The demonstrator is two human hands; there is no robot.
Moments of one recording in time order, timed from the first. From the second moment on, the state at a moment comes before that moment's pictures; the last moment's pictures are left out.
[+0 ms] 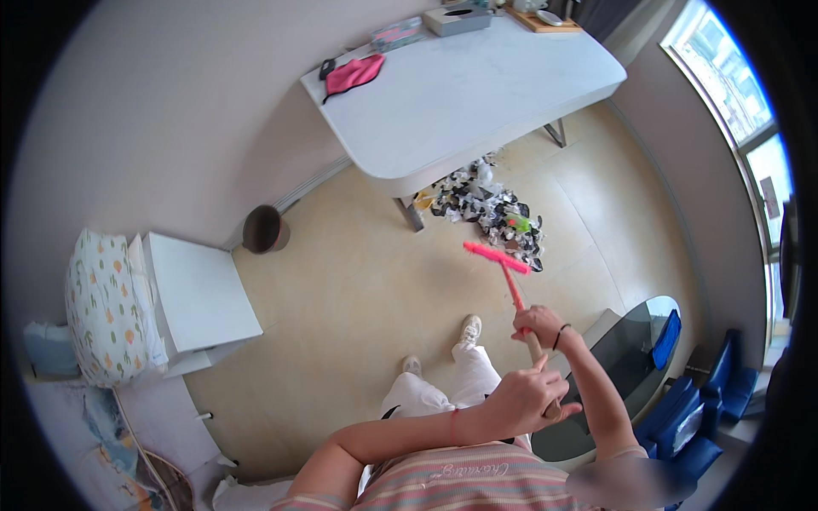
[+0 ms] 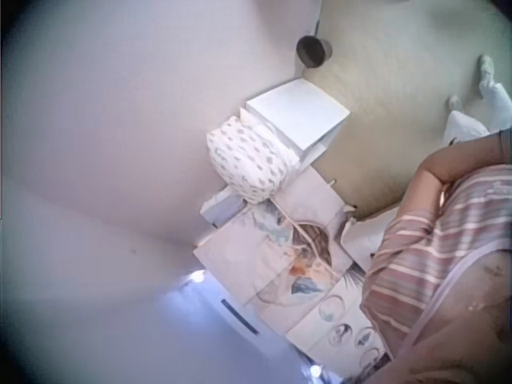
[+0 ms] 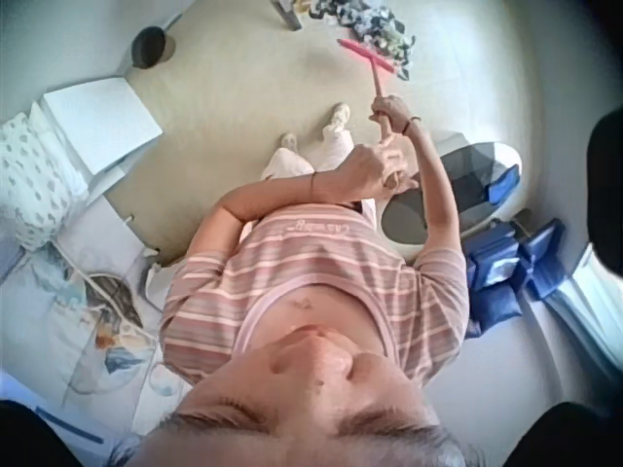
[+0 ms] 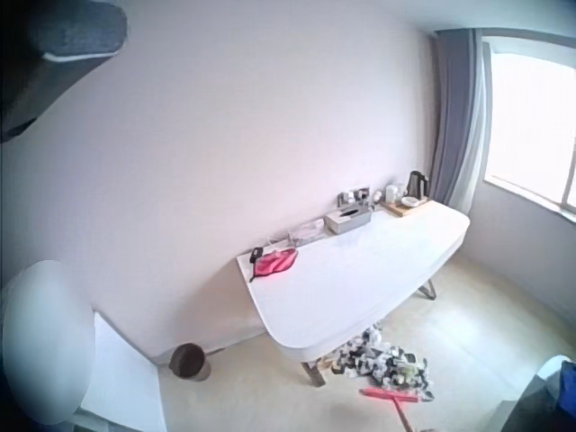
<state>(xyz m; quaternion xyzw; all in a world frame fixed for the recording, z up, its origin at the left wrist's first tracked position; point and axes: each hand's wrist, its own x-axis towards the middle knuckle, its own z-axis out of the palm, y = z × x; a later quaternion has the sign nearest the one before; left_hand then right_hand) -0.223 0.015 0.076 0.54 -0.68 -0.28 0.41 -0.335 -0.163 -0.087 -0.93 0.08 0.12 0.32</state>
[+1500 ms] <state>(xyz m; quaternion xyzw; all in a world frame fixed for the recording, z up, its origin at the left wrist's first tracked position) -0.233 -0.214 0.067 0.57 -0.62 -0.47 0.25 -0.341 -0.212 -0.176 -0.61 0.52 -0.23 0.55</state>
